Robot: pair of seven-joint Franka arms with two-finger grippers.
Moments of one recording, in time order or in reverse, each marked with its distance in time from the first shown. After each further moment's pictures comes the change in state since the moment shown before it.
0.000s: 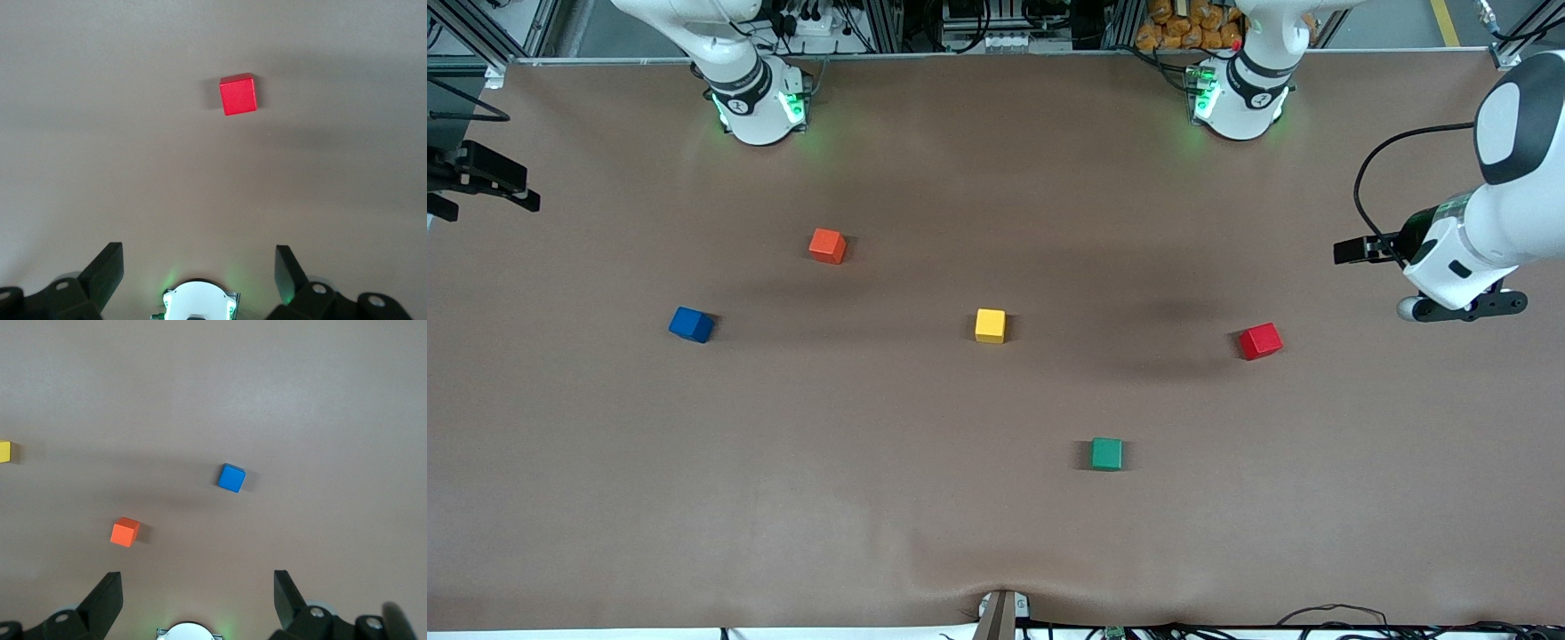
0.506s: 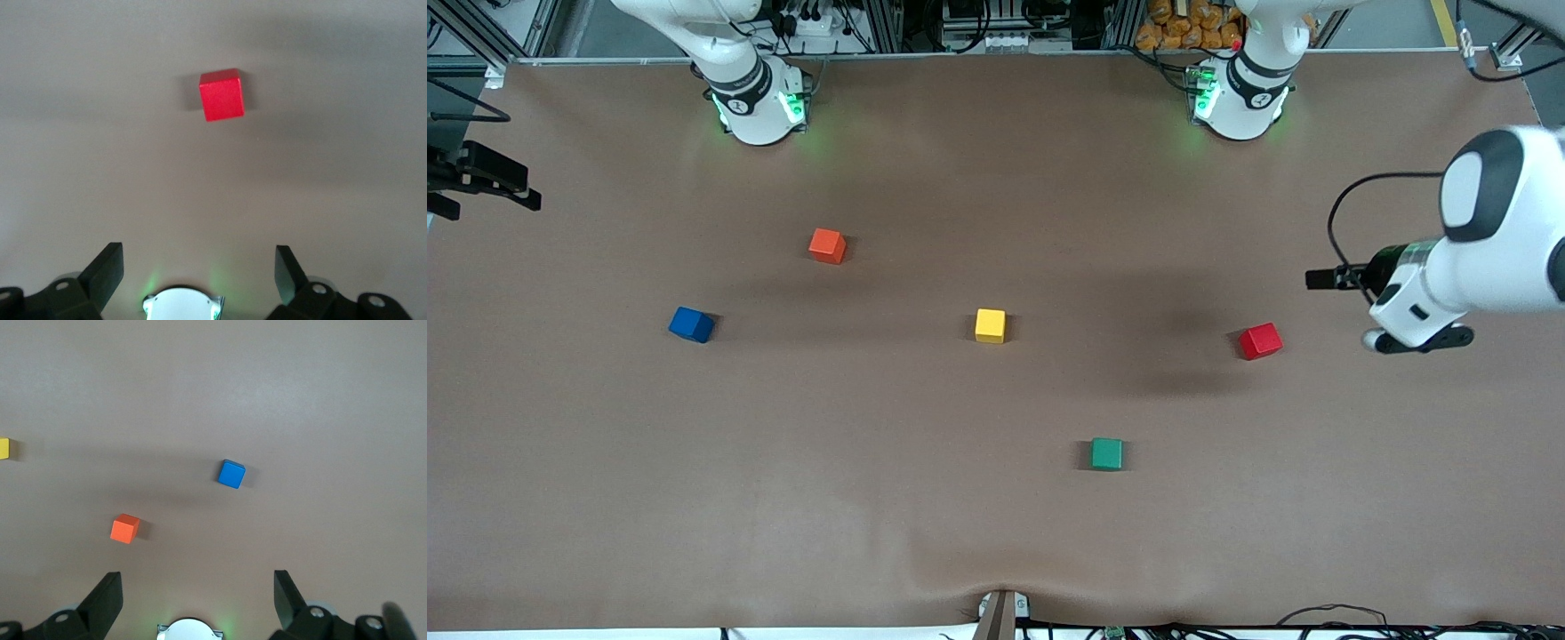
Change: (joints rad) left arm 0.005 0.136 0.002 -0.020 -0.048 0.080 -0.020; right arm -0.003 0.003 -0.002 -0.001 0.000 -0.011 0.000
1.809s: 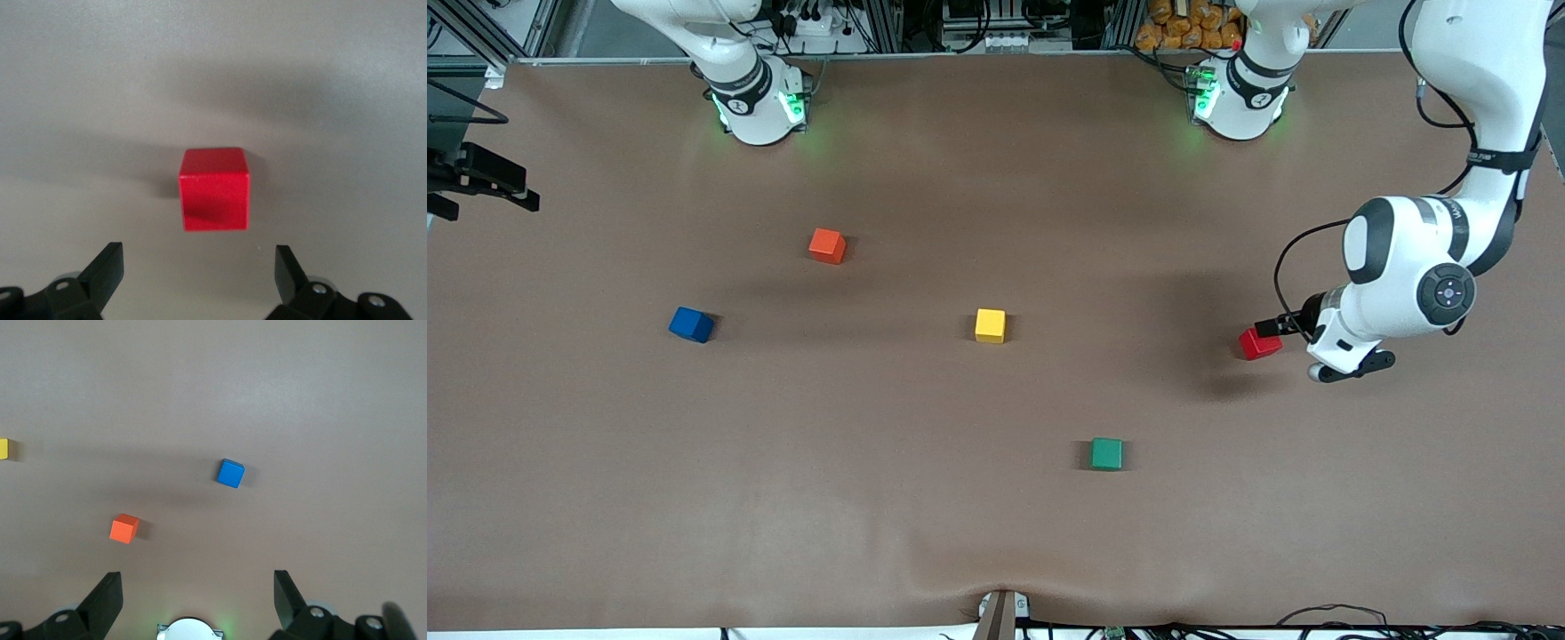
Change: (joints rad) left arm 0.000 0.096 -0.001 -0.303 -0.001 0.570 -0.124; right arm -0.002 0.002 -0.001 0.000 0.000 0.000 0.000
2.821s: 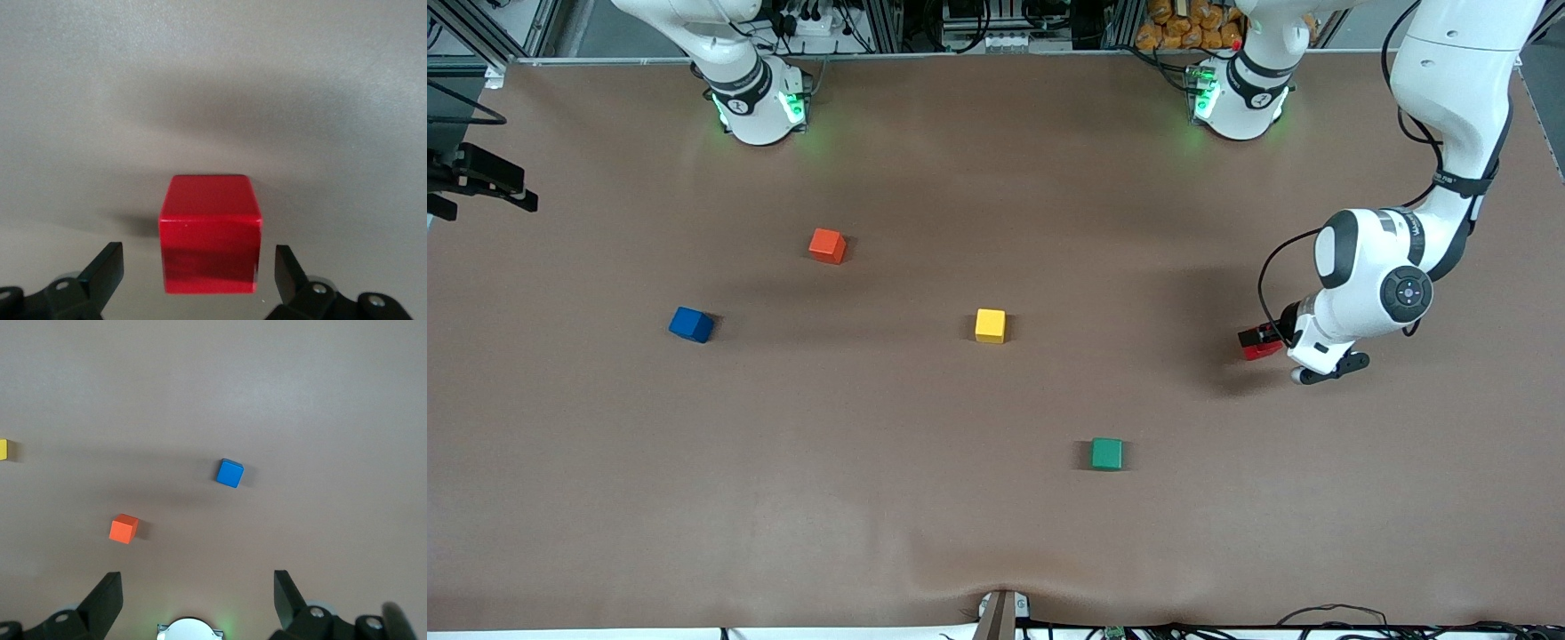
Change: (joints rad) left arm 0.000 0.073 0.000 -0.077 0.000 0.193 -0.032; right arm -0.003 0.001 -0.002 0.000 0.000 0.000 0.000
